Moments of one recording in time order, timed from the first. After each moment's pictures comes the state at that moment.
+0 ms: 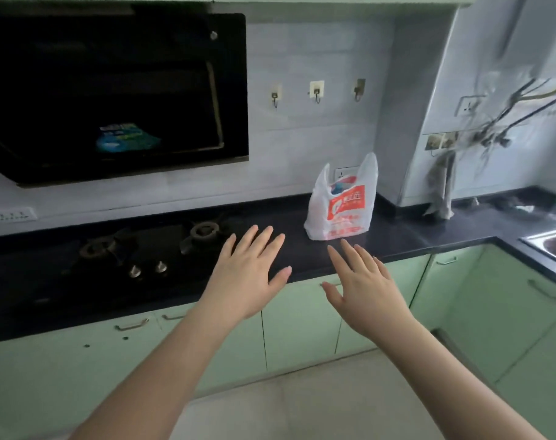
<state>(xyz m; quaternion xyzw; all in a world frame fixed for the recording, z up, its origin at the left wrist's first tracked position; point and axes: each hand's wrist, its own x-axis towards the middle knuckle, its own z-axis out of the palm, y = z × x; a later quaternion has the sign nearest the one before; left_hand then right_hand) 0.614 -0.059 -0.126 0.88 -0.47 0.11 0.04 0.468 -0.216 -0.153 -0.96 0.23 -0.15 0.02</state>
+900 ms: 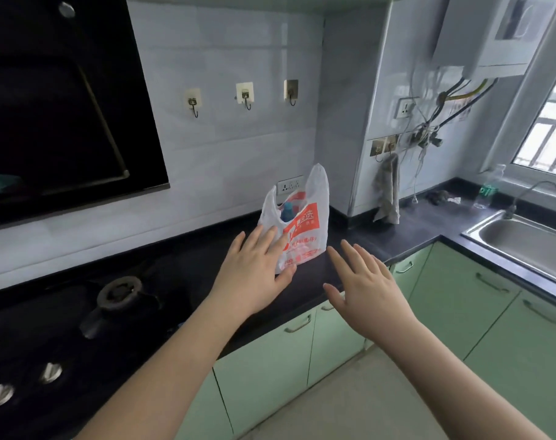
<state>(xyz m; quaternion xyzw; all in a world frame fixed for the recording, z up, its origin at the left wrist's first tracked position) 0.764 -0.275 -0.130 0.79 -0.60 0.10 0.06 0.576 -0.366 -0.146 -0.93 0.36 -0.12 0.00</state>
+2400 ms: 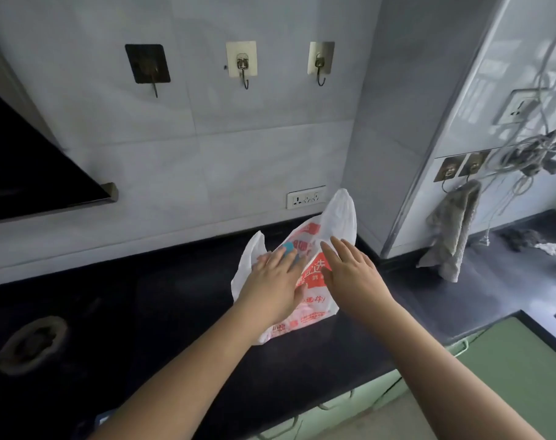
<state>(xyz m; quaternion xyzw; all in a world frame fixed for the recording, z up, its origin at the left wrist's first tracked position) 0.904 -0.603 -0.231 0.81 -0.58 0.01 0.04 0.774 -0.724 -0.213 -0.96 0.28 -0.07 0.05</state>
